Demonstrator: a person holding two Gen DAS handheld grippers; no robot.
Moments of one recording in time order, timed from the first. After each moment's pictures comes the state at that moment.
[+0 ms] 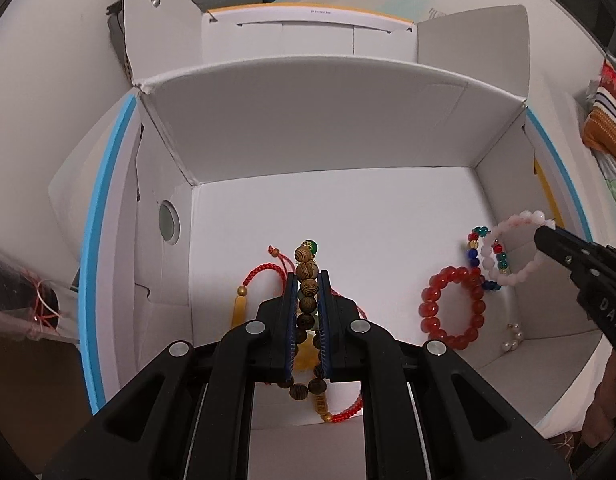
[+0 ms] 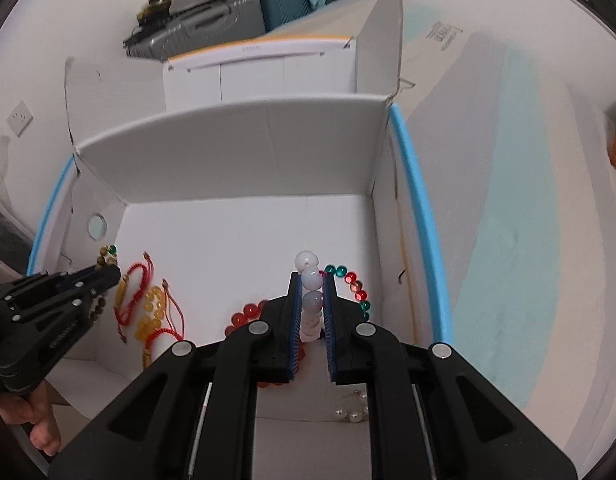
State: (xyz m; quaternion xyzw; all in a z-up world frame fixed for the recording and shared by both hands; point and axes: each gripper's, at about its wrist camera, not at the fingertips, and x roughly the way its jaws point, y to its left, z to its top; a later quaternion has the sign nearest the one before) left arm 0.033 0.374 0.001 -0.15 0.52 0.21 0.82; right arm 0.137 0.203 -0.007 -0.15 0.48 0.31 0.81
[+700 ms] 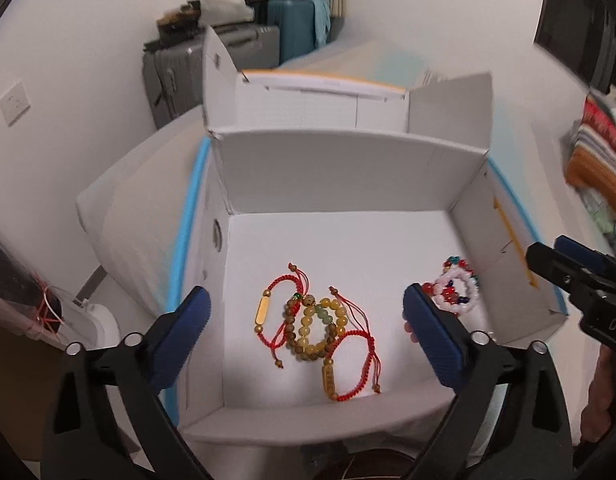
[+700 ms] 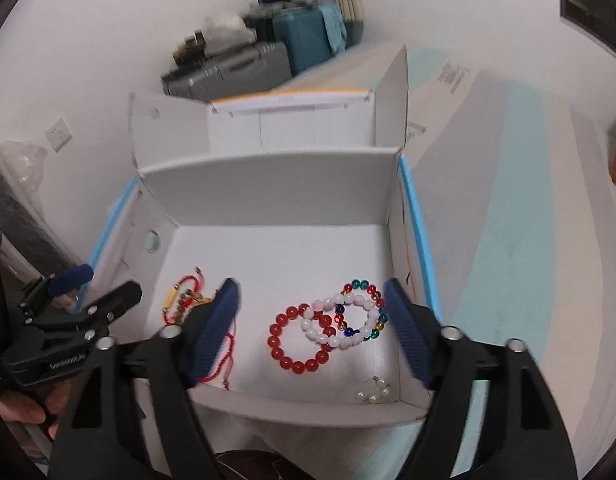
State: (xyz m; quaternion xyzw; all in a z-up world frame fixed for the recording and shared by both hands) left arm -0.037 0.352 0.055 -0.15 0.40 0.24 0.87; right arm 0.087 0.169 0.048 -0.10 0.40 0.35 0.84
